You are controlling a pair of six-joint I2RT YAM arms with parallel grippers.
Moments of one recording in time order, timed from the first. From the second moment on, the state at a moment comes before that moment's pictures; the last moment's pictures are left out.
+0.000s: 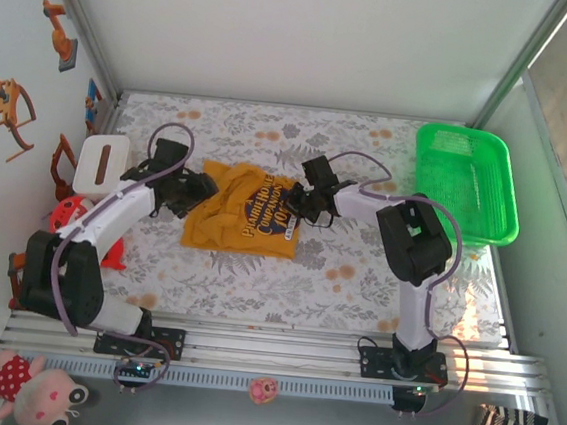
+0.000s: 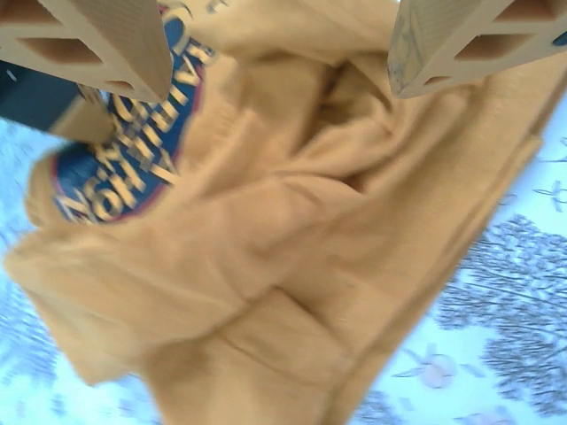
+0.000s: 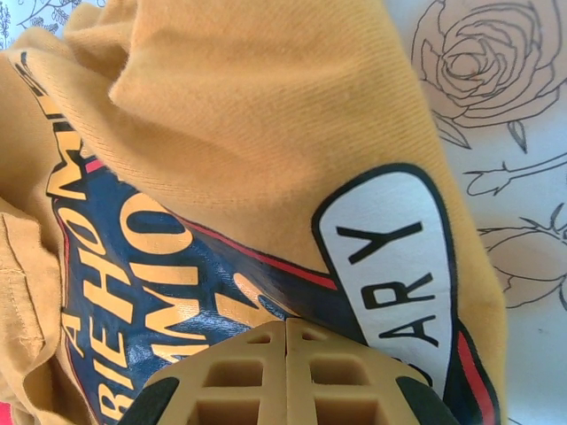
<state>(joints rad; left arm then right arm) -0.30 1.40 0.99 -0.60 0.16 -0.82 0.58 2.04 1.28 -0.21 -0.35 0.95</state>
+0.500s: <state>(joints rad) -0.68 1.62 1.15 -0.78 -0.19 -0.55 0.58 2.04 1.28 -0.21 -0.35 0.95</state>
